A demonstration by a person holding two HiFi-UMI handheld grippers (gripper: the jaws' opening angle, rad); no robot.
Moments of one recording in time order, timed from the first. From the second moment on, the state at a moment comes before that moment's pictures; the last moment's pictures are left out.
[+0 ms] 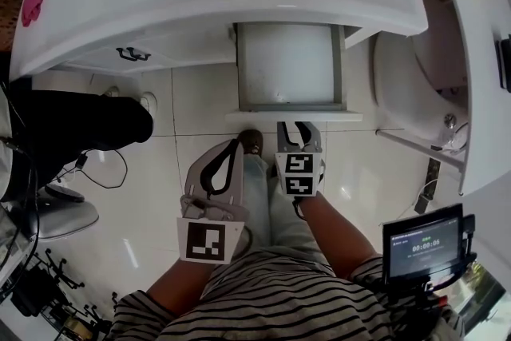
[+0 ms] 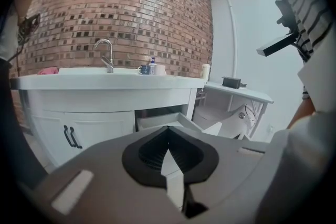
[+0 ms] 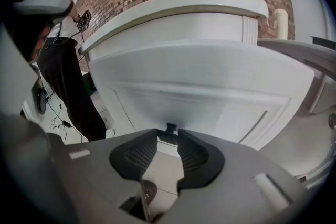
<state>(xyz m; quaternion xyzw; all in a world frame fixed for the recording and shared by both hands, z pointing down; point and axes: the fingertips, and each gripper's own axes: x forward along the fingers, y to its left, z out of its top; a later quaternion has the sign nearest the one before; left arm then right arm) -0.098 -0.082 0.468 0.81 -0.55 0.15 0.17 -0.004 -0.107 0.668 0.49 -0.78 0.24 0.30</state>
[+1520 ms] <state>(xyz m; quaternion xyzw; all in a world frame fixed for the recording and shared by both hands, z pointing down) -0.086 0.196 0.177 0.83 -0.55 0.08 0.02 0.057 0.178 0.201 0.54 -0.82 0.16 0.05</state>
